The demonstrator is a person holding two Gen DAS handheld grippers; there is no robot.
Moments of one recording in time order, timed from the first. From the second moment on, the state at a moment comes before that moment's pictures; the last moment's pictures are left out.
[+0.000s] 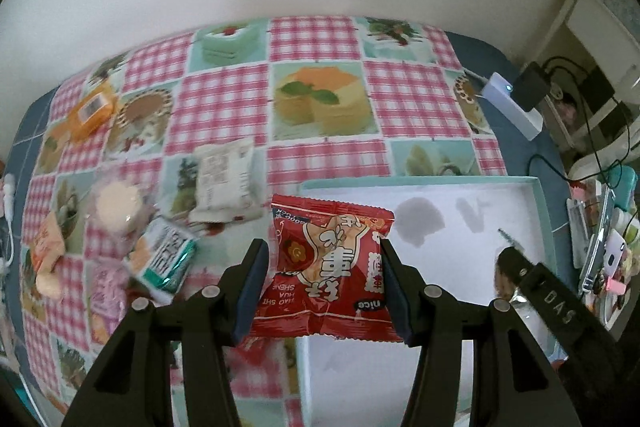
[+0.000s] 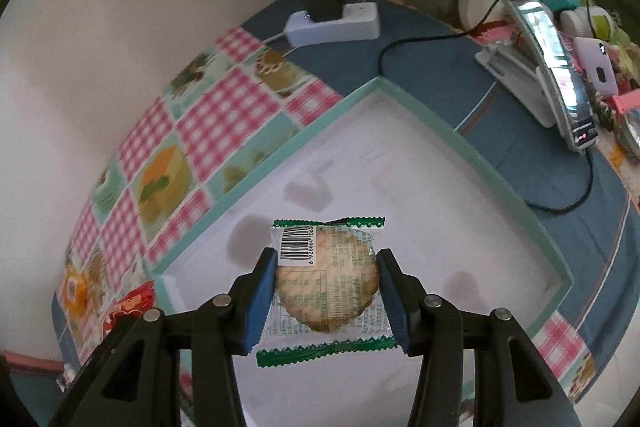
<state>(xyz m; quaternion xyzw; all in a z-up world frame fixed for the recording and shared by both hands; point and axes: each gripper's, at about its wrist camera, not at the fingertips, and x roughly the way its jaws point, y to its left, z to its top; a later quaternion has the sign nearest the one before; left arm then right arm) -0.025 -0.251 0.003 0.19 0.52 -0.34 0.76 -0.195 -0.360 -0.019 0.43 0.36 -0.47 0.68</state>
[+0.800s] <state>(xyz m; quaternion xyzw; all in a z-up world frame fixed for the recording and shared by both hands) -0.023 -0.273 -0.008 0.18 0.51 -0.36 0.76 -0.194 -0.379 -0.015 0.38 0.37 -0.51 0.67</state>
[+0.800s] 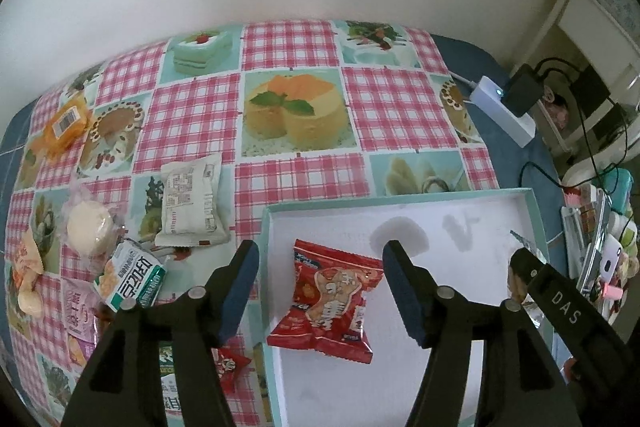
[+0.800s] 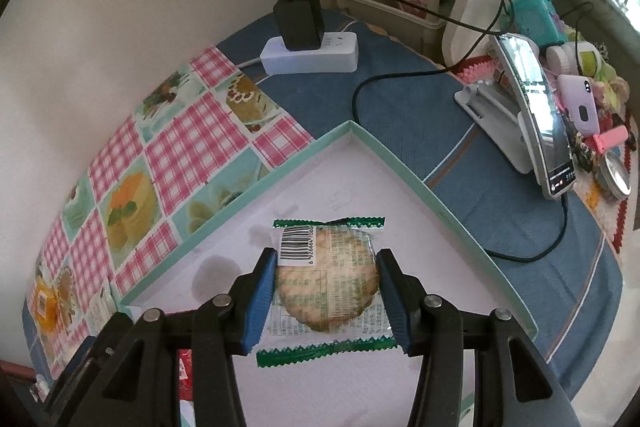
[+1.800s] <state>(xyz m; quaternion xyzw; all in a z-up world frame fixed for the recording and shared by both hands) 0.016 -0.246 -0.015 0.18 0.52 -0.27 0.79 -0.186 -0.374 -0.008 0.36 0.38 -0.50 0.69</state>
